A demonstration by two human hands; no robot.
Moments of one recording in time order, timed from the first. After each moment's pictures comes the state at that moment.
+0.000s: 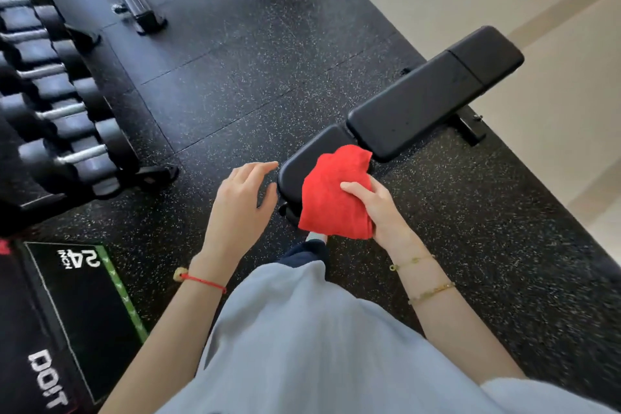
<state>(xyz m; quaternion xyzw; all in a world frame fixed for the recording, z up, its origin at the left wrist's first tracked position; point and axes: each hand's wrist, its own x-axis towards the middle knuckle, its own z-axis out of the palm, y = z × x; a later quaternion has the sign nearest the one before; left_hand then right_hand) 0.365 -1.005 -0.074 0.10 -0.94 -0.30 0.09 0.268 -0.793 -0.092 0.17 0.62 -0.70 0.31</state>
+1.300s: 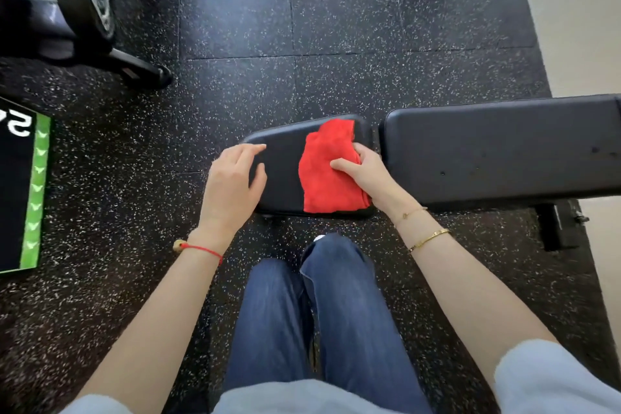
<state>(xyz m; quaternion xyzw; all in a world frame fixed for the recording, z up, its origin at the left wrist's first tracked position) 0.187 -0.896 -0.406 0.37 -0.89 -0.23 0.12 -0.026 -0.774 -0.423 -0.16 0.76 -0.43 0.47</state>
